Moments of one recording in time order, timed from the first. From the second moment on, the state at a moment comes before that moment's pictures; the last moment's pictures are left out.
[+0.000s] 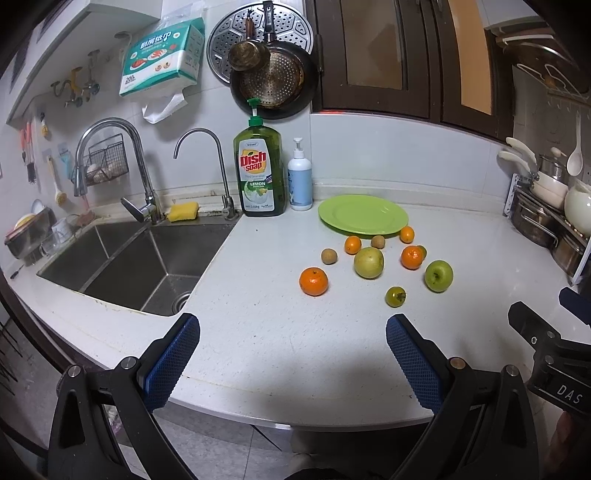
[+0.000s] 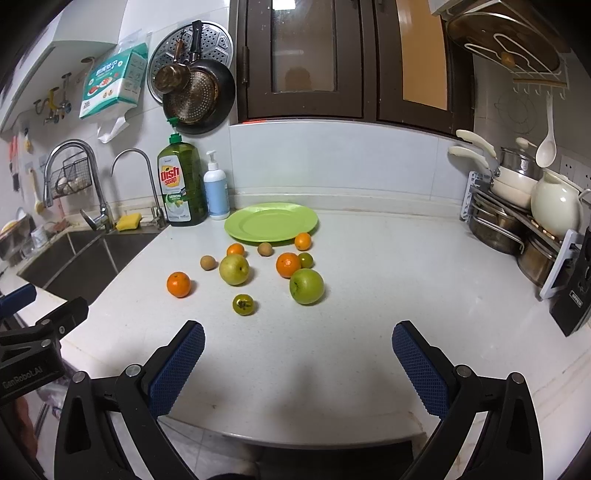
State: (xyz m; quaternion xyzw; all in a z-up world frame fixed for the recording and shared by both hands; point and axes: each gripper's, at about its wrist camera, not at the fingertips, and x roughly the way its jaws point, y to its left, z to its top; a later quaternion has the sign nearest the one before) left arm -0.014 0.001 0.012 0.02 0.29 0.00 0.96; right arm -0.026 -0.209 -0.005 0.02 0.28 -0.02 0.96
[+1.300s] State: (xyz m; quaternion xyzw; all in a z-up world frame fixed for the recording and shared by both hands) left arm -0.012 0.007 0.010 0.01 0.29 0.01 0.96; right arm -0.023 -0.207 -0.008 0.02 0.28 -0.01 0.96
